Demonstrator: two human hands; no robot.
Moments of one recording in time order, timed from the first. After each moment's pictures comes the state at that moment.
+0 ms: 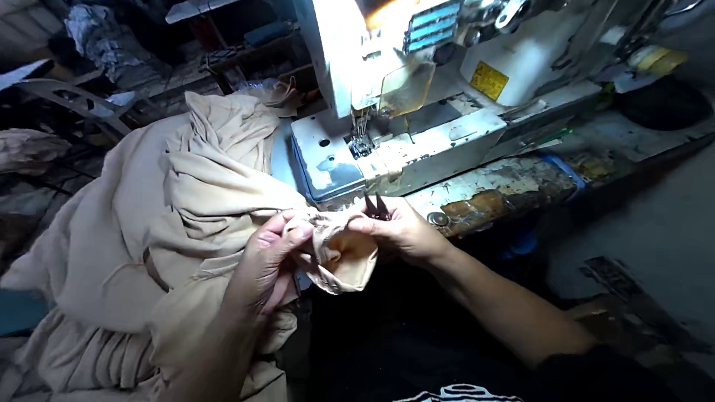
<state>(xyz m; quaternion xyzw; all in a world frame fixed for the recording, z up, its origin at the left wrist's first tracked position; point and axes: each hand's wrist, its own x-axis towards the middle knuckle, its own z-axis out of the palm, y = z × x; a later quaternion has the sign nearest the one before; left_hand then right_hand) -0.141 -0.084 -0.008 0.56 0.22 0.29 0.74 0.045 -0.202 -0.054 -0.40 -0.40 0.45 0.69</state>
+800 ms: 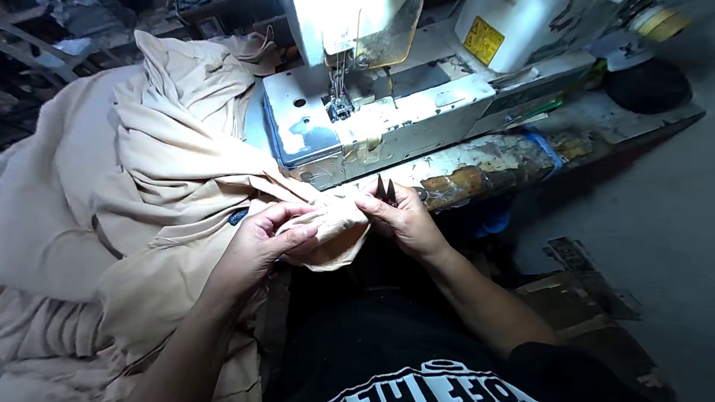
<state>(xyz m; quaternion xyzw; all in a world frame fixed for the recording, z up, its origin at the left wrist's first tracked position) -0.146 -0.096 -0.031 0.72 0.23 0.18 0.63 0.048 -0.233 -0.091 -0.42 -0.39 0.36 0.73</state>
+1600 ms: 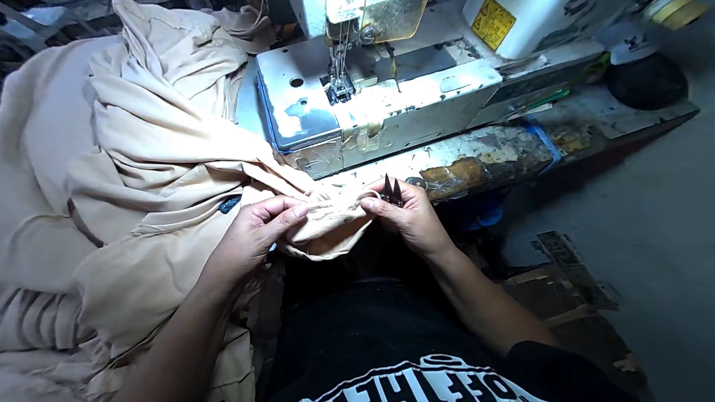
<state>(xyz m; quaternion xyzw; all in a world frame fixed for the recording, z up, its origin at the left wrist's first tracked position) -0.146 -0.087 -0.048 0.74 0.22 0.18 0.61 0.050 -0.247 -0.105 -0.50 -0.40 0.30 0.71</state>
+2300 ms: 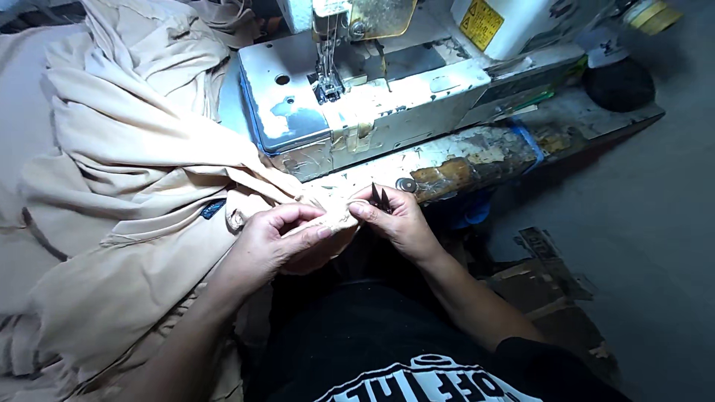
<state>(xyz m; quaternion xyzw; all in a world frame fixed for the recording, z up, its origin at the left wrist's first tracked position) -0.132 -0.099 -0.051 0.81 0.17 0.14 0.55 0.044 -0.248 -0.104 -0.53 -0.42 0.25 0.69</state>
